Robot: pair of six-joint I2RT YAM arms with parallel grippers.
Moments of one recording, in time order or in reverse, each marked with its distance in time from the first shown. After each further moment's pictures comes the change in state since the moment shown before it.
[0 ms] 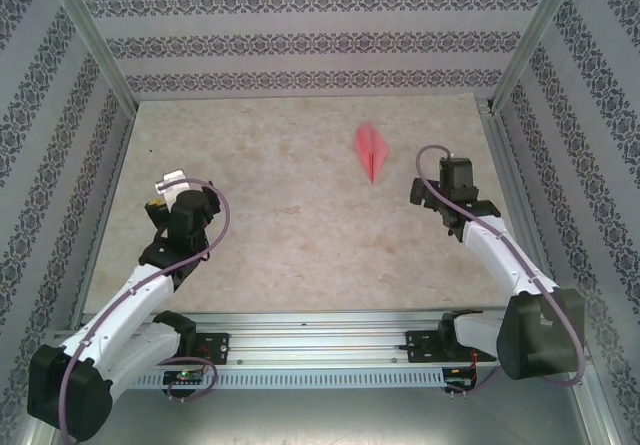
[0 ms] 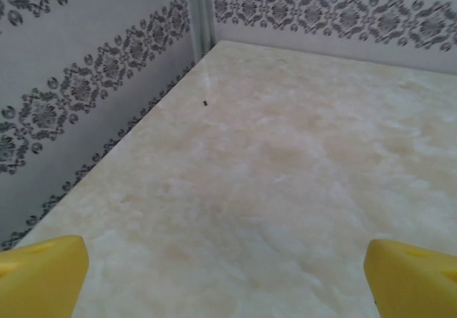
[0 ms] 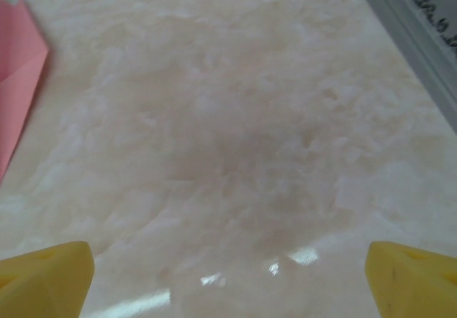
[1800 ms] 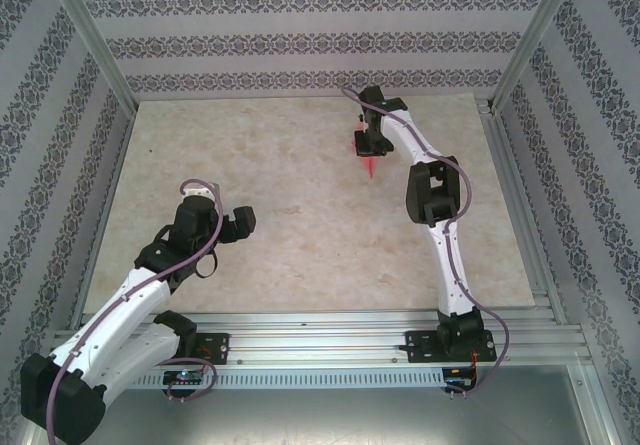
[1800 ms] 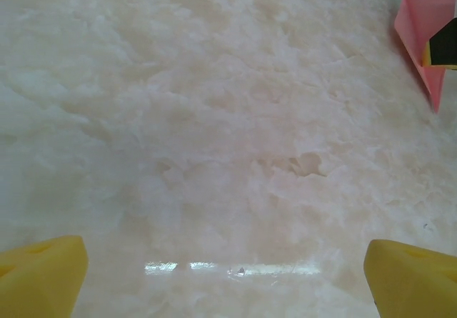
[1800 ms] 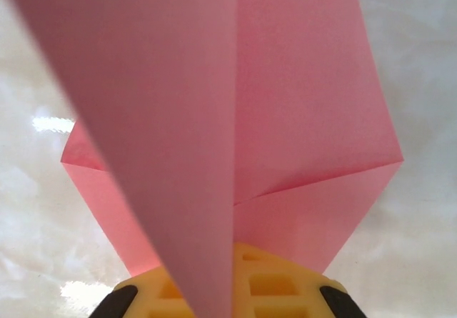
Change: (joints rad) left arm -0.097 -0.065 0.121 -0.388 0.654 -0.256; right arm 0.247 1.411 1.776 -0.952 -0.194 -0.052
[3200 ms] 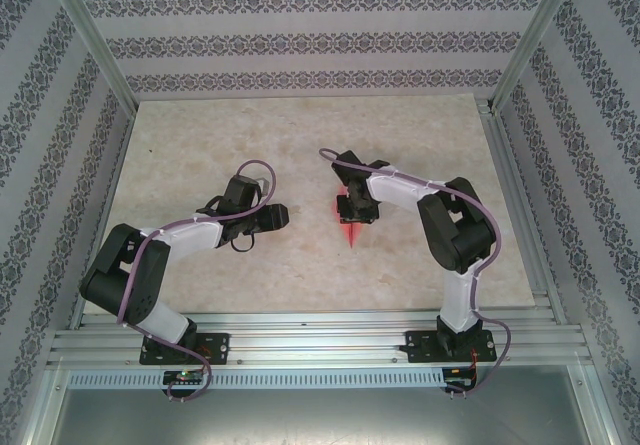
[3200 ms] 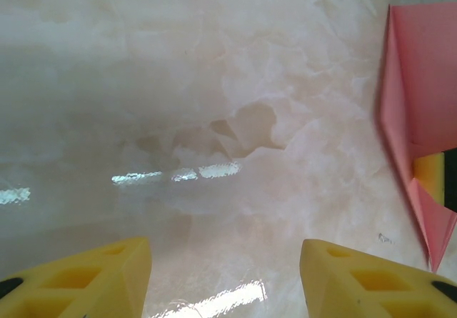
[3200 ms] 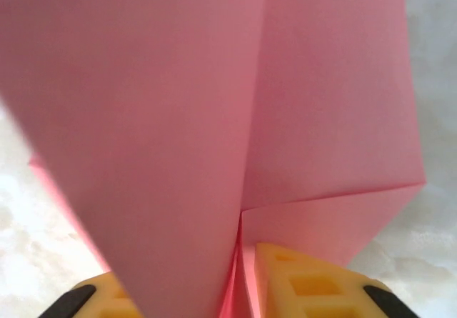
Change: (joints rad) left arm -0.013 0.705 0.118 0.398 0.354 -0.037; right arm 0.290 -0.631 -1.095 0.360 -0.035 0.319
